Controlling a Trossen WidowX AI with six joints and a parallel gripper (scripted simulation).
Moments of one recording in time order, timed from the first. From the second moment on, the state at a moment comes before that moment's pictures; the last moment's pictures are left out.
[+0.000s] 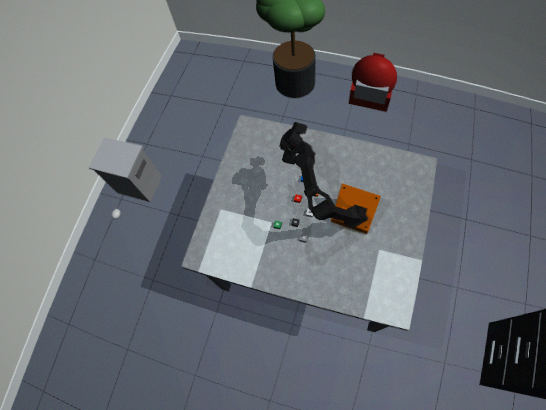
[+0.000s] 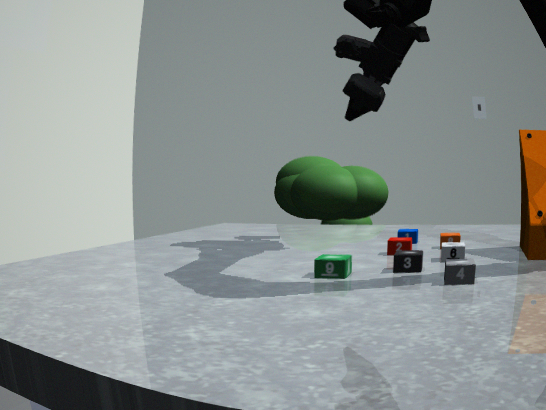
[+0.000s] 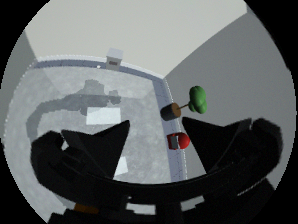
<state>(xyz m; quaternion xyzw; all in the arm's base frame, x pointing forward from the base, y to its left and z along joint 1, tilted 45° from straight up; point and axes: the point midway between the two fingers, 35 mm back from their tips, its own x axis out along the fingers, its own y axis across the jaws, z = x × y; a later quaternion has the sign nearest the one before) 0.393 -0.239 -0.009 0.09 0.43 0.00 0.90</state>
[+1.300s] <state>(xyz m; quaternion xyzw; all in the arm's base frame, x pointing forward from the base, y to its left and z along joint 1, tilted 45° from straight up) 0.224 -0.100 0.001 0.25 0.63 0.29 0.67</state>
